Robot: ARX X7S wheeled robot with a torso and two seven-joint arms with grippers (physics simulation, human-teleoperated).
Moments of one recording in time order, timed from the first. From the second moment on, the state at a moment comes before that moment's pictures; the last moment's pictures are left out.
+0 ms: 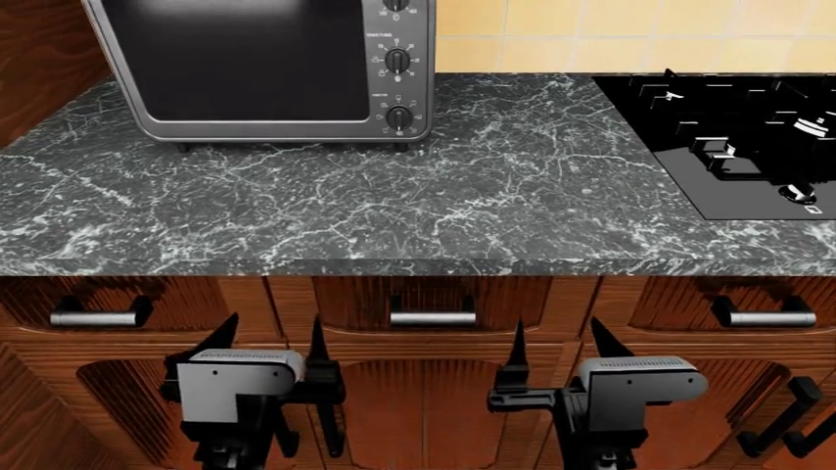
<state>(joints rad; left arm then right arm) -0.04 -0.11 0.07 0.26 -0.13 -0.24 -0.07 0.03 0.10 -0.08 -0.20 0.06 0.16 0.08</state>
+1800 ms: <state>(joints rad) -0.87 -0.54 0.33 0.57 -0.29 -1.15 0.04 0.55 0.18 -0.10 -0.20 0.19 0.60 0.05</state>
